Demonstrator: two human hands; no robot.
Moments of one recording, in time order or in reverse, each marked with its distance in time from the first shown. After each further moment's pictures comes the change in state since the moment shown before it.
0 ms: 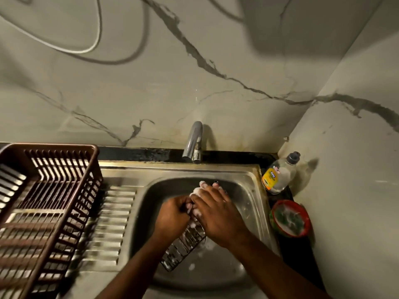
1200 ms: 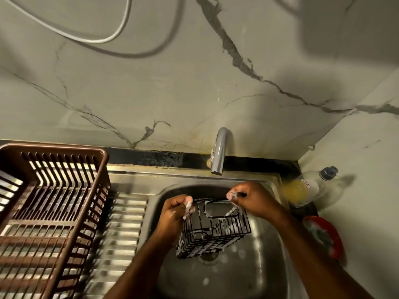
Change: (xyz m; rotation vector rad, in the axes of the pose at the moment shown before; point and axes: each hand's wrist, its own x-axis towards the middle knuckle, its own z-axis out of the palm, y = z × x) left_hand 0.053 -0.056 -0.033 -0.874 -0.025 -0.080; right_hand 0.079 0.055 -0.028 0.648 -0.293 0.480
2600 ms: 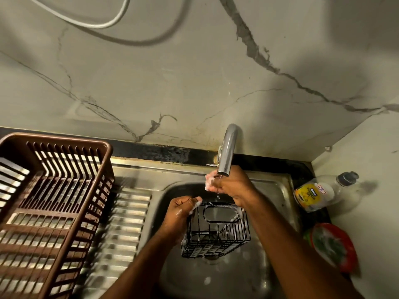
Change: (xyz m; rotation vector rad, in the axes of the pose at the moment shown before) left_hand 0.012 -0.019 -0.004 0.051 0.082 -0.143; right_hand 0.078 -0.022 0.052 0.727 0.051 0.327
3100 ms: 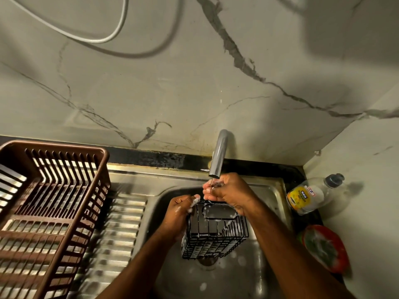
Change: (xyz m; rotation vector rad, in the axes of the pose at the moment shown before) left_hand 0.003 0.015 0.024 -0.048 -0.053 0.004; right_hand -0.040 -0.015 -0.018 -0.005 -0.130 -0.039
